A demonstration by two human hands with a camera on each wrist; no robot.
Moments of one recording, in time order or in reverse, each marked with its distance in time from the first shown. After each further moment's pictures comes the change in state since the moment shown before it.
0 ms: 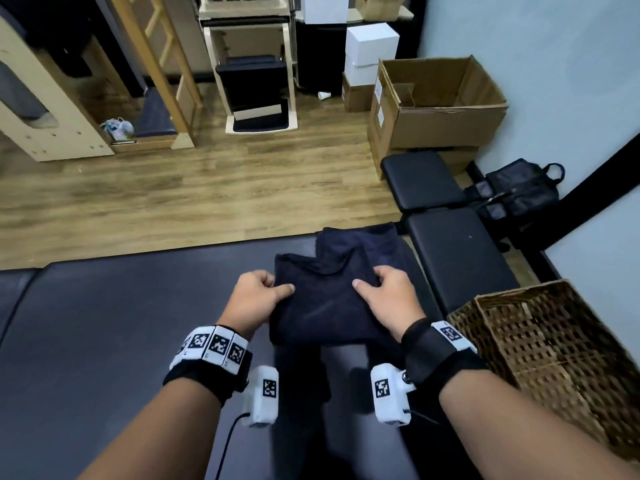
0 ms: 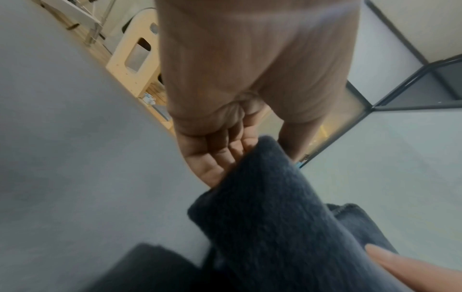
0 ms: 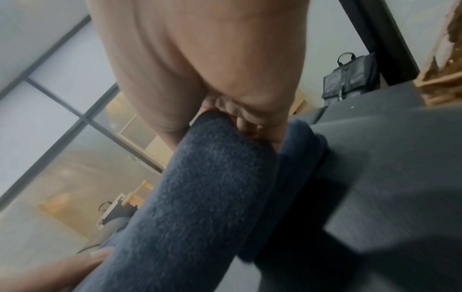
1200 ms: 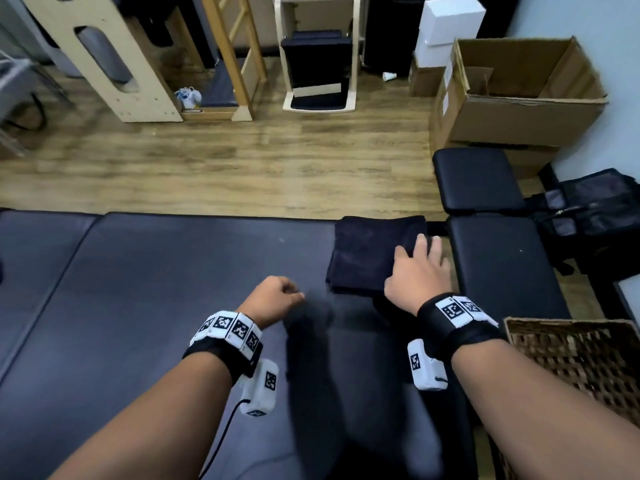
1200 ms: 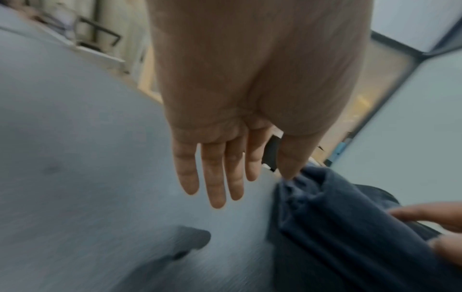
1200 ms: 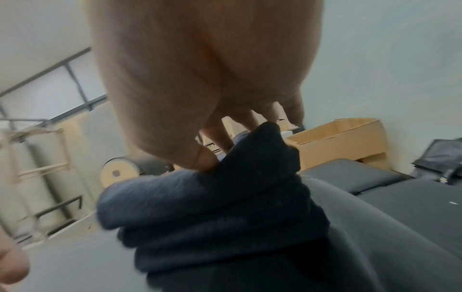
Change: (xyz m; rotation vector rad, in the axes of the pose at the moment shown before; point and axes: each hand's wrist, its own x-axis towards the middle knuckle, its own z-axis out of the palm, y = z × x) left_hand -0.009 -0.028 0.029 0.369 -0.032 -0.053; right_hand 0.057 0.006 -0.032 -0.944 -0.244 -0.195
